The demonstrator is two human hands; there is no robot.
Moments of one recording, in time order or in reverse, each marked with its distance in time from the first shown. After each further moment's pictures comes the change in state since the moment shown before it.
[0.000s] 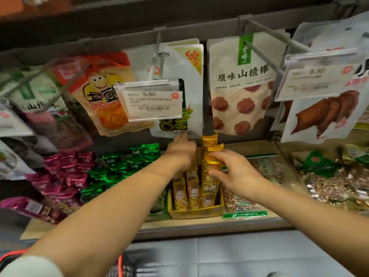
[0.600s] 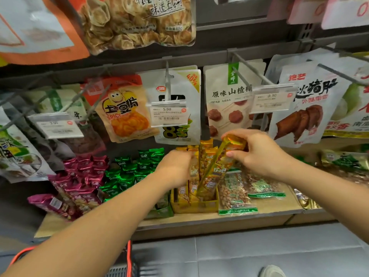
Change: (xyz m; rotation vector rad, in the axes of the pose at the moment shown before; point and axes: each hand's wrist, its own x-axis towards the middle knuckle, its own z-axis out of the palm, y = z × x) left_hand -0.098 -0.001 -0.038 -0.181 0.108 0.081; right_hand -0.043 -0.051 -0.096 0.076 0.123 -0.043
